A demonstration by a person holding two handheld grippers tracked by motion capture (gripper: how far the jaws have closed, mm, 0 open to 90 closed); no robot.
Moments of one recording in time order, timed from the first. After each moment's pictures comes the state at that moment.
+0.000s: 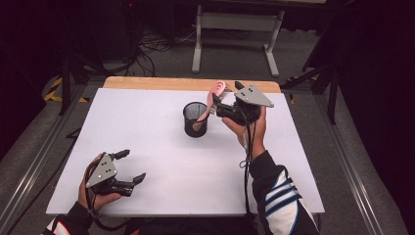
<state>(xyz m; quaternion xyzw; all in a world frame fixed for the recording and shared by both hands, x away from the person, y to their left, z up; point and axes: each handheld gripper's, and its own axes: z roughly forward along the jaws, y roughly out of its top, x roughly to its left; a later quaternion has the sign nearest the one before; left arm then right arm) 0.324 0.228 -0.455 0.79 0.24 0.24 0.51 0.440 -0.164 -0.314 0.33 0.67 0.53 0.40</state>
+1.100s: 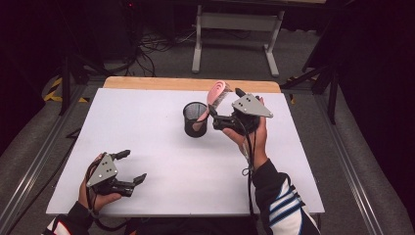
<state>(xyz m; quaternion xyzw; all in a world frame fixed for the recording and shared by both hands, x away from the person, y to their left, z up) 0.325 0.227 -0.456 0.79 0.24 0.24 0.51 0.414 -0.159 -0.318 0.31 0.69 0.52 0.40</state>
